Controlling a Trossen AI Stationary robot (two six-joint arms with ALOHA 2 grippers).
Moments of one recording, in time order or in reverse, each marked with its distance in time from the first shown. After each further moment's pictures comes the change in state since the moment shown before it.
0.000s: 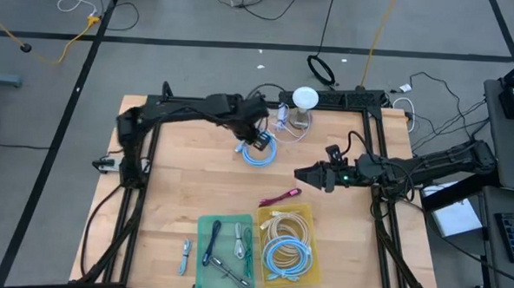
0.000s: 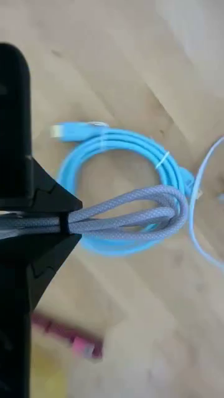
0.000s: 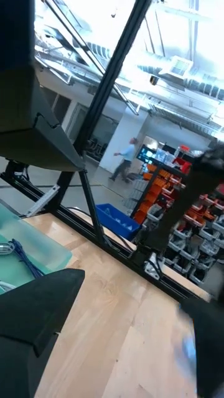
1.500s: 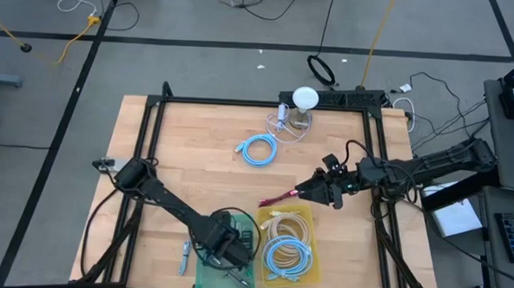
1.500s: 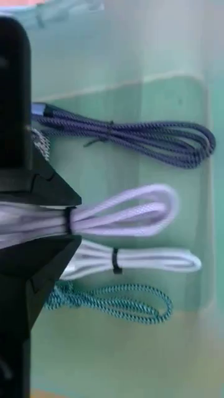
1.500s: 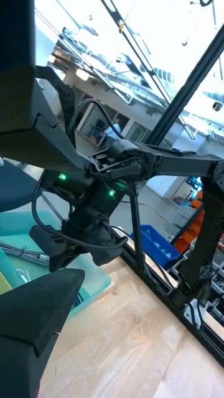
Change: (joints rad) left arm -0.866 0.171 0.002 -0.164 -0.124 -1.558; right arm 0.044 -0.003 0.000 0.001 -0.198 -0.130
